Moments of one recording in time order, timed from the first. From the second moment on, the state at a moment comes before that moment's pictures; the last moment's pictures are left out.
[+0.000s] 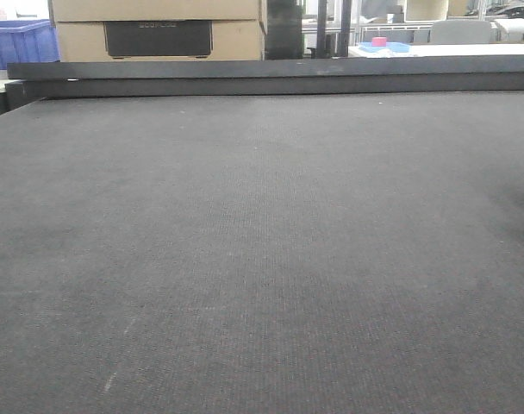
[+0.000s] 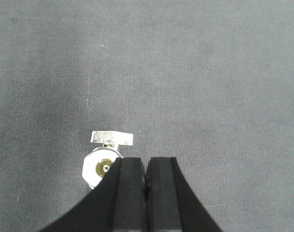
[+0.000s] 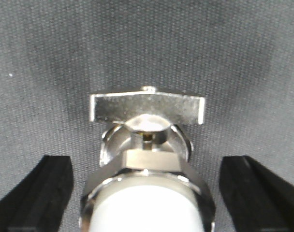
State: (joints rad) left arm -0.13 1.18 -1.15 -0.01 0.98 -0.05; right arm 0.02 1.64 -1.18 0.06 1.20 -0.04
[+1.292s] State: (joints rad) left arm -0.05 1.53 -1.23 0.01 1.17 0.08; right arm 0.02 1.64 -1.18 0.07 1.17 -0.04
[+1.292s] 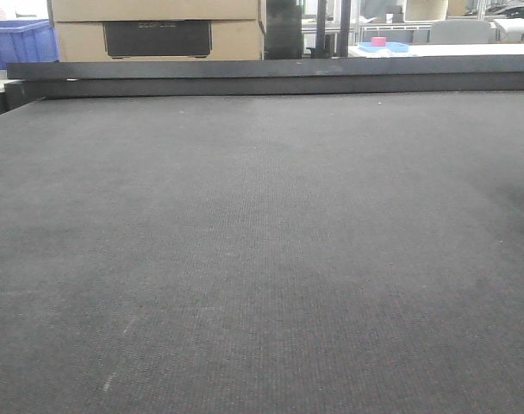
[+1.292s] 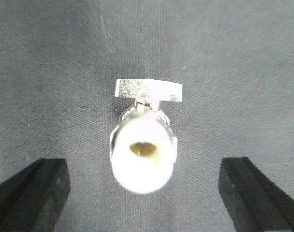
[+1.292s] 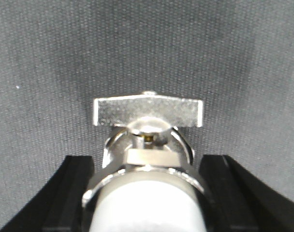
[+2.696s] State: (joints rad) left arm -0.05 1.31 -1.23 -0.06 0.99 0.11; right arm 0.02 1.19 -1.18 0.07 1.07 -0.04
